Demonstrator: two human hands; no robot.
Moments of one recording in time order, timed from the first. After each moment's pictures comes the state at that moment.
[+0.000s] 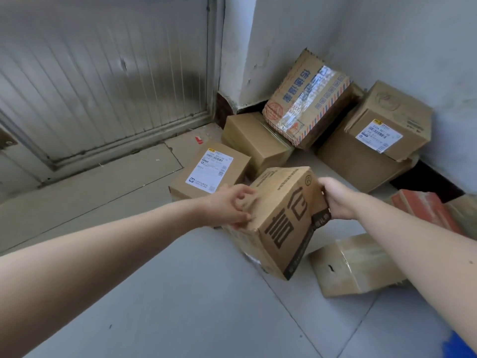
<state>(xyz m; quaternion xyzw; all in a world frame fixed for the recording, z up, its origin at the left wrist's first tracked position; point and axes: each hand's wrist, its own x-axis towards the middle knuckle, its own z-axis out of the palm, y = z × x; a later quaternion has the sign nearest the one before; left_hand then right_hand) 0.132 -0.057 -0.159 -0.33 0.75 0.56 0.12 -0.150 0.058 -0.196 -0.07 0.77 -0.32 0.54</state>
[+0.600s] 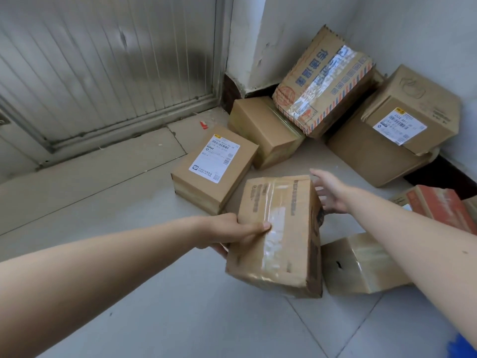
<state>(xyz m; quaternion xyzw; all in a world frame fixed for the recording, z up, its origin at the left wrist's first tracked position) 0.143 -0.028 -0.202 -0.38 0.61 0.66 0.21 -0.139 0.038 -0.222 -0.05 0.80 -0.29 0.52</state>
